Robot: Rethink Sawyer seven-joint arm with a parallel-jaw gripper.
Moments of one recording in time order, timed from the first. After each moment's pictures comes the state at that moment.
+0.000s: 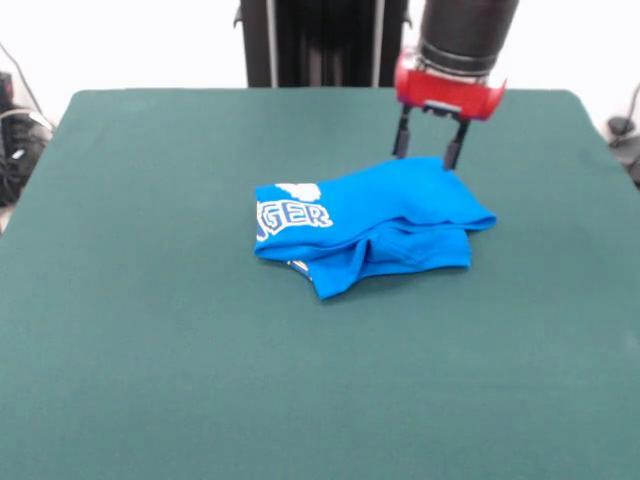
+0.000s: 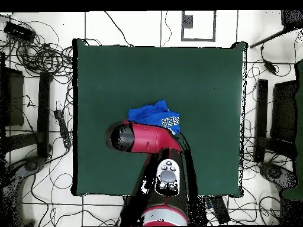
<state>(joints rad) 0.06 -0.56 -0.14 1.69 0.04 0.44 1.97</state>
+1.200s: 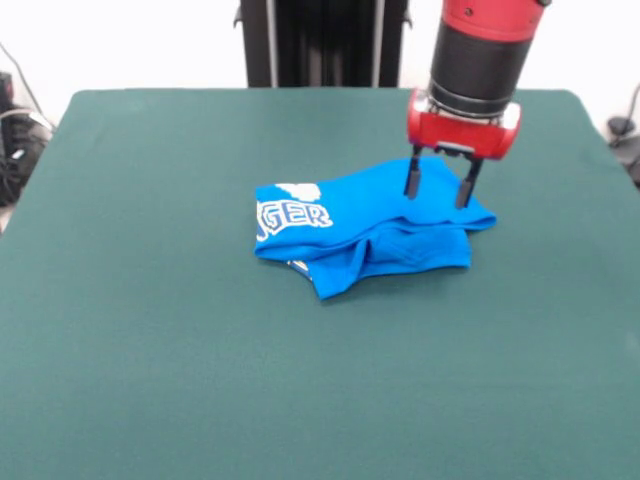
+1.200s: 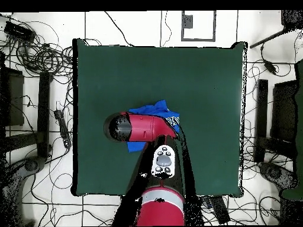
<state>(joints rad) 0.07 -0.48 -0.12 1.58 0.01 0.43 1.97</state>
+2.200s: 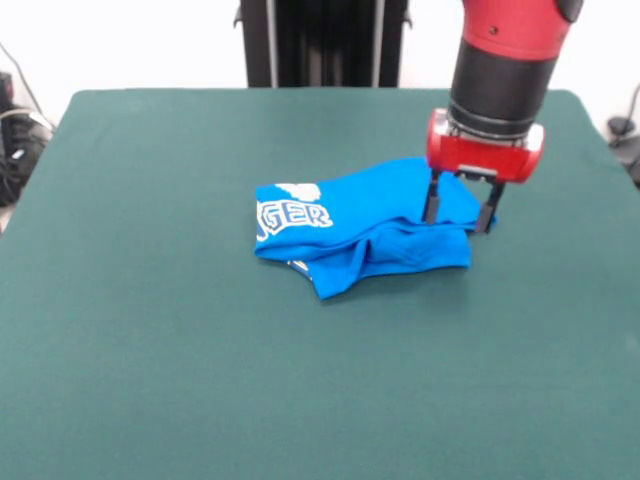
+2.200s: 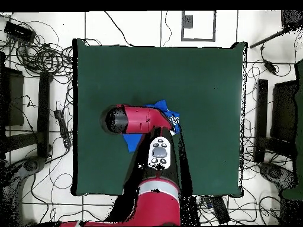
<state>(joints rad) 0.07 -0.43 -0.11 1.49 0.01 0.43 1.97</state>
